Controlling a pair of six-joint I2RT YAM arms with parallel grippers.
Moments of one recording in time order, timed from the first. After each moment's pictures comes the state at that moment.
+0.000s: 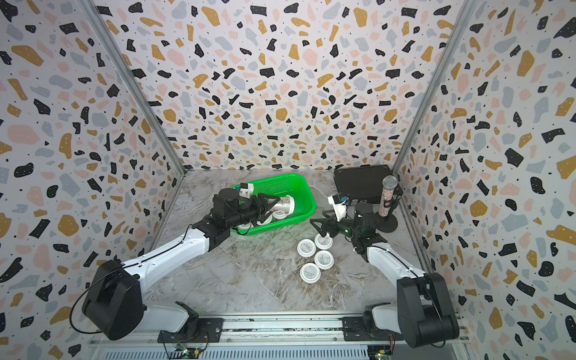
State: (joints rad) left arm -0.53 1.43 0.93 0.24 0.43 -1.31; right arm 0.20 1.34 0.62 0.41 -0.84 0.15
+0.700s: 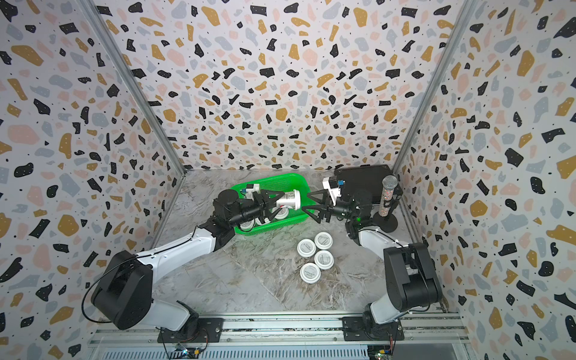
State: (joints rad) left arm -0.53 1.47 0.90 0.50 0.55 -1.57; right arm 0.23 1.51 0.81 0.78 -1.15 0.34
